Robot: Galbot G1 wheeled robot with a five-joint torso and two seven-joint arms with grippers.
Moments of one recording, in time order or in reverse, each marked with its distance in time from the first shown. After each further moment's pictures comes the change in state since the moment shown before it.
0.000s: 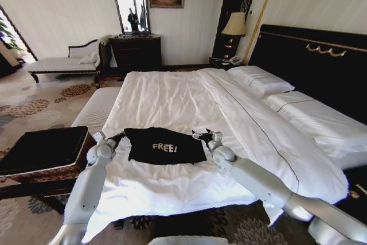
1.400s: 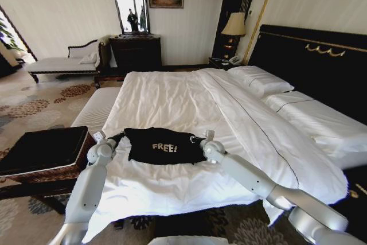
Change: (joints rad) left arm -0.026 -0.009 0.002 0.023 0.008 0.005 -0.010; right arm 0.029 0.076 0.028 -0.031 0.272 -0.143 0.088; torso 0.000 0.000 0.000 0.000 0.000
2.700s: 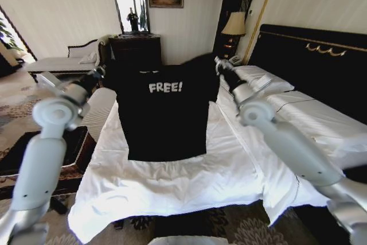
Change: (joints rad) left arm -0.291 0.426 -0.049 -0.540 -0.559 -0.121 -0.123; right arm 0.243 -0.362 0.425 0.567 0.117 0.404 -0.336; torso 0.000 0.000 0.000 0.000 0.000
